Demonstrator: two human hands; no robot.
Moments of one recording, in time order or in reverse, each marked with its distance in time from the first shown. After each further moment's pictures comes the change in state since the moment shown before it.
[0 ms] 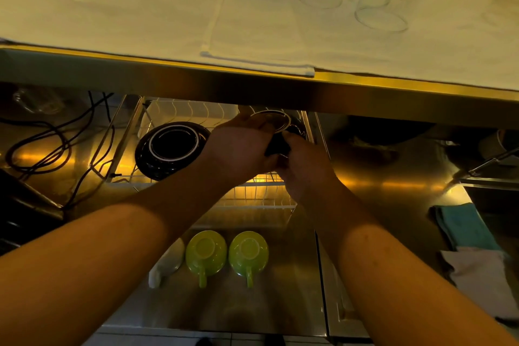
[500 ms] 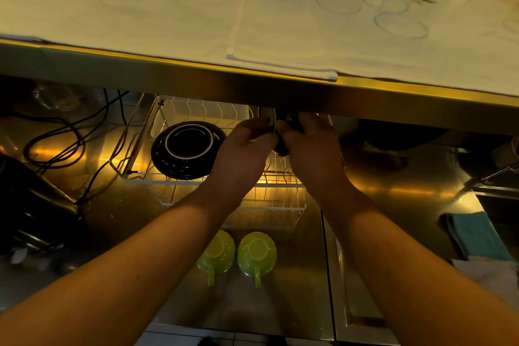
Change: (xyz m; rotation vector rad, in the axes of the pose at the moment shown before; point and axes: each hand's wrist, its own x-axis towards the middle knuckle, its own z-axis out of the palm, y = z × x) left_hand -0.033 0.016 -0.015 -1.419 0.105 -0.696; right_hand -0.022 -0.018 0.023 -0.794 0.015 -0.673
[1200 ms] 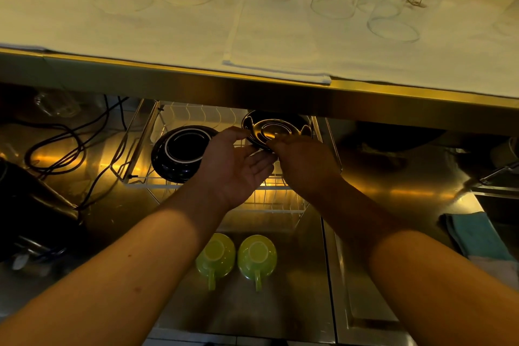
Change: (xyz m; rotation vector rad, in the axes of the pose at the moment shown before) left_hand 0.004 0.007 -0.012 -0.806 -0.091 -0.609; right_hand 0.009 0.038 -0.003 -0.976 -0.274 -0.585
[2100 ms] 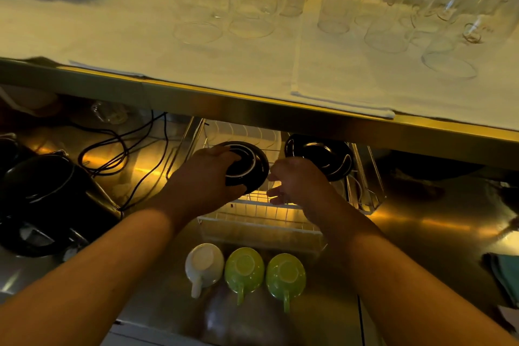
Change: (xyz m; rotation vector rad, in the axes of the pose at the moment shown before) left_hand -0.036 0.076 -0.109 2.018 0.322 0.760; right_hand 0.037 -0.090 -0.026 1.167 -0.395 0.638
